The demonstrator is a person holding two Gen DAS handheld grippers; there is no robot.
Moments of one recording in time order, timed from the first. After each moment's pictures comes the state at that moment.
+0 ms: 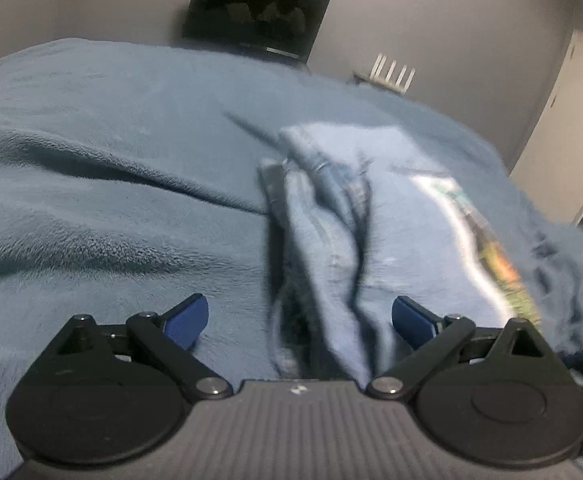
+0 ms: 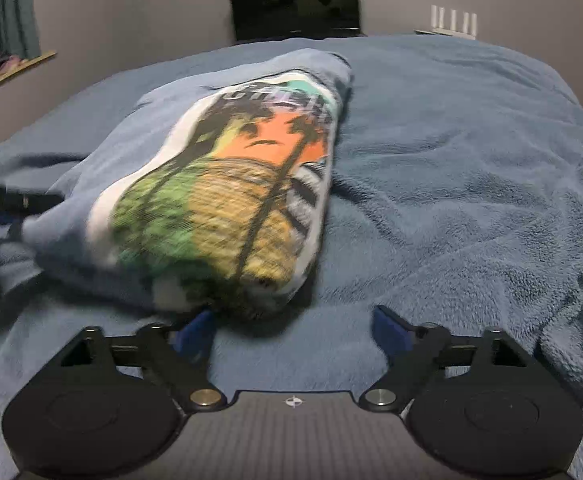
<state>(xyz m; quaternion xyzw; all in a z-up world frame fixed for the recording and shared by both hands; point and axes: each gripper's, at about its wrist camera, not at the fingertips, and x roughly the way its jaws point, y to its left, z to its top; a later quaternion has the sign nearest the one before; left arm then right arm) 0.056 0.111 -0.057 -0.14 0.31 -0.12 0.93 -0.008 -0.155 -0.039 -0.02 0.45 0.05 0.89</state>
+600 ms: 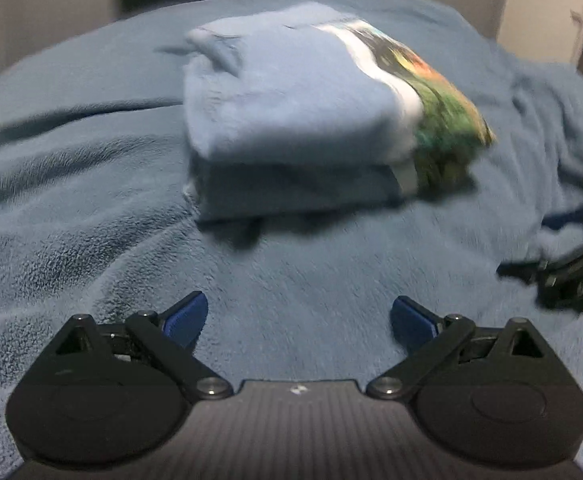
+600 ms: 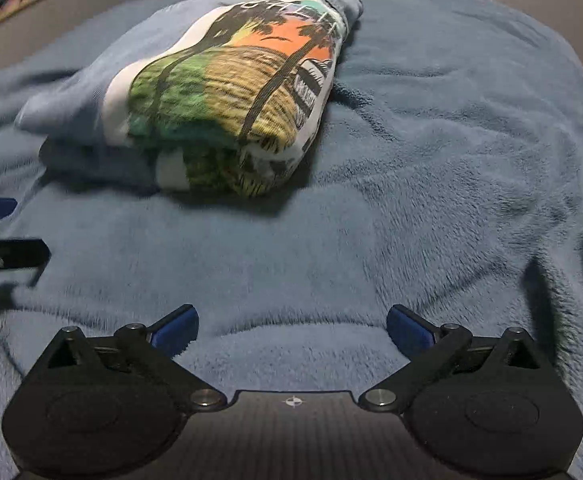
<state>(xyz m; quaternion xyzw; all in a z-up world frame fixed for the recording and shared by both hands) -0.019 0.022 -0.089 0.06 0.42 -0.13 0.90 -0.042 -0.156 -0.049 -0.07 0.54 0.03 0.84</state>
